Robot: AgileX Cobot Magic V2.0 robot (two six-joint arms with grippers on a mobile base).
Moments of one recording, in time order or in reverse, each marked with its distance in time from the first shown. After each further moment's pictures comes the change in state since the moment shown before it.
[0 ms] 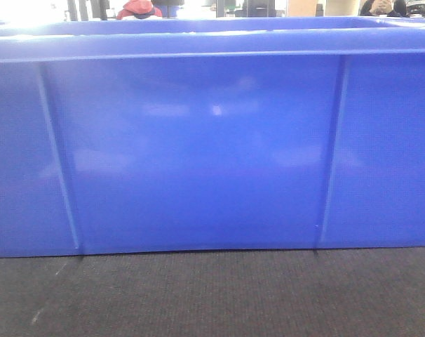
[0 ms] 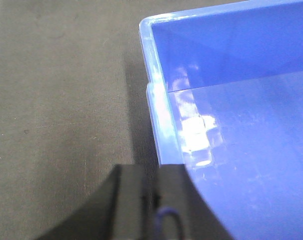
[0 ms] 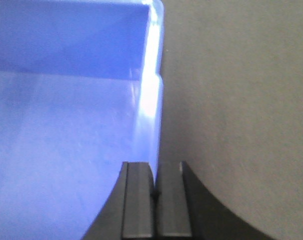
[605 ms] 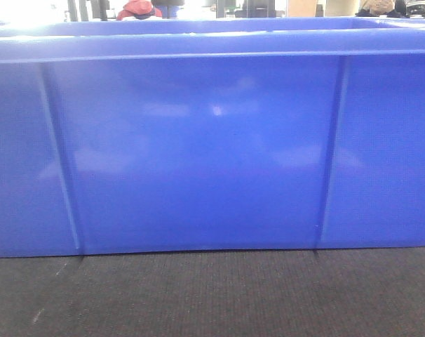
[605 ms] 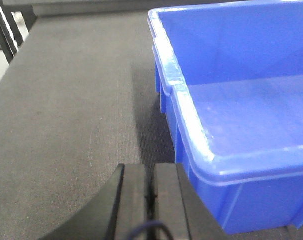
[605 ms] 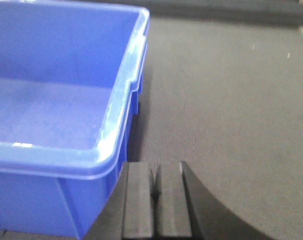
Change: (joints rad) left arm 0.000 -0.707 0.636 0.018 -0.212 -0.050; right arm 0.000 -0.890 0.783 -0.049 -0.329 0.000
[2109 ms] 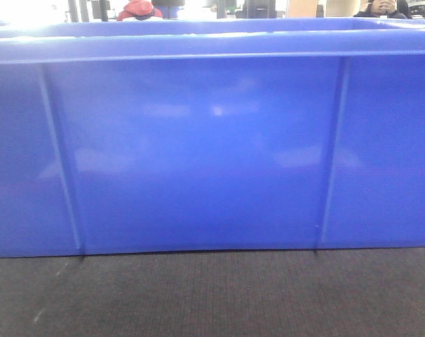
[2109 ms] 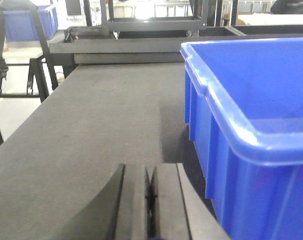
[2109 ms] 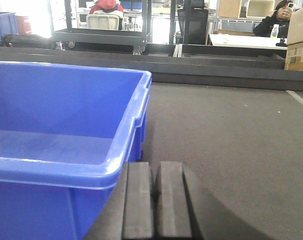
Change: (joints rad) left arm 0.119 -0.301 0.410 -0.003 -0.359 -0.002; right arm 0.000 -0.244 0.102 -0.004 -0.084 0.000
